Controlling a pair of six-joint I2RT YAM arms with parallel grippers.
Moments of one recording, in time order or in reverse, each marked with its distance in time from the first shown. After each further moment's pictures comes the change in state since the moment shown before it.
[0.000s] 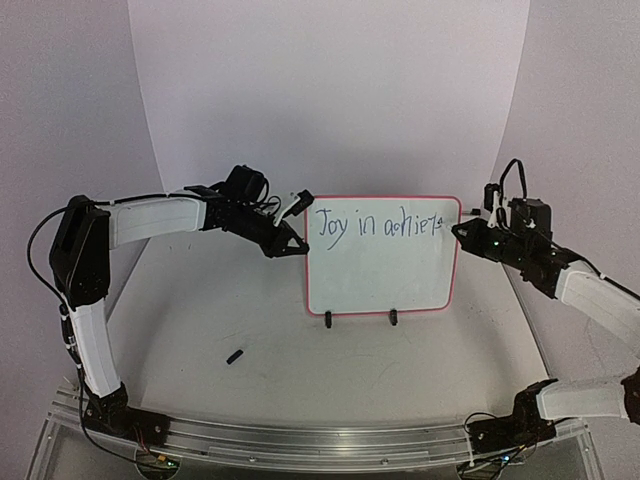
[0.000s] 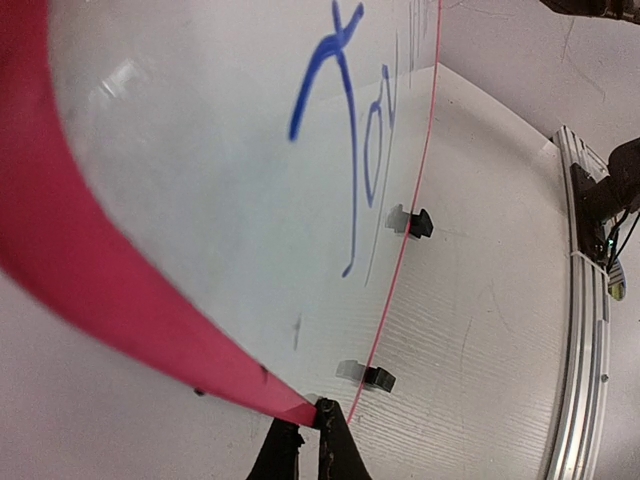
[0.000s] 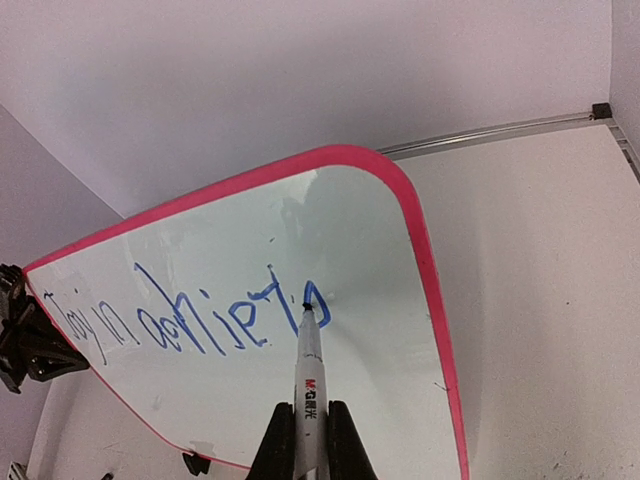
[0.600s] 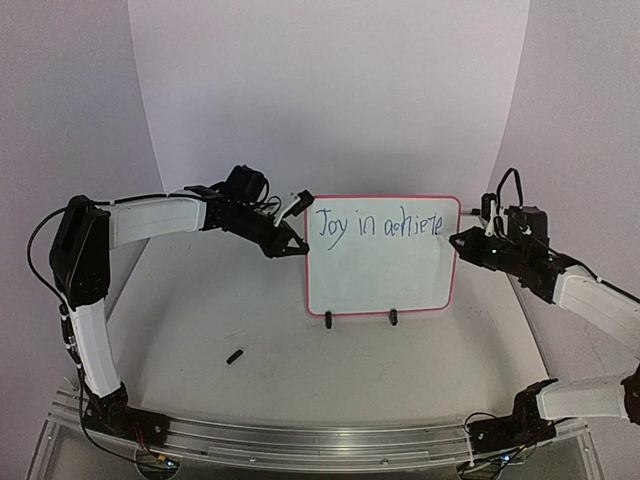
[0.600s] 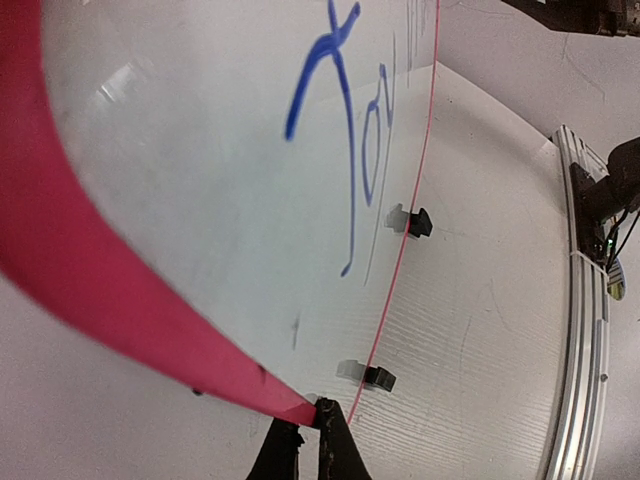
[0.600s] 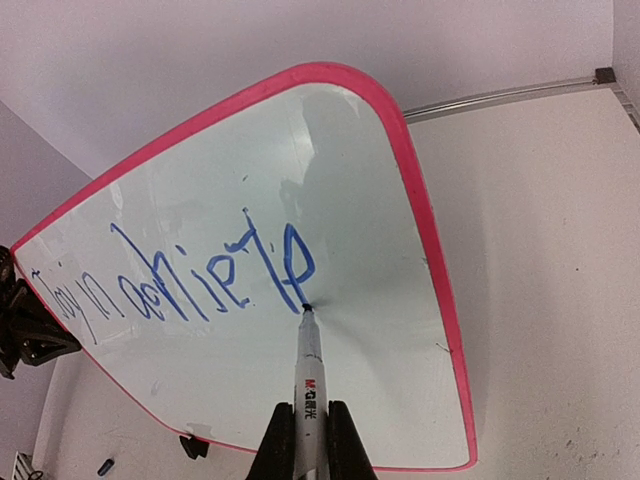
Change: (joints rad) left arm 0.000 0.000 0.000 -0.001 0.000 -0.001; right arm 0.000 -0.001 -0.045 -0.002 -0.018 0.022
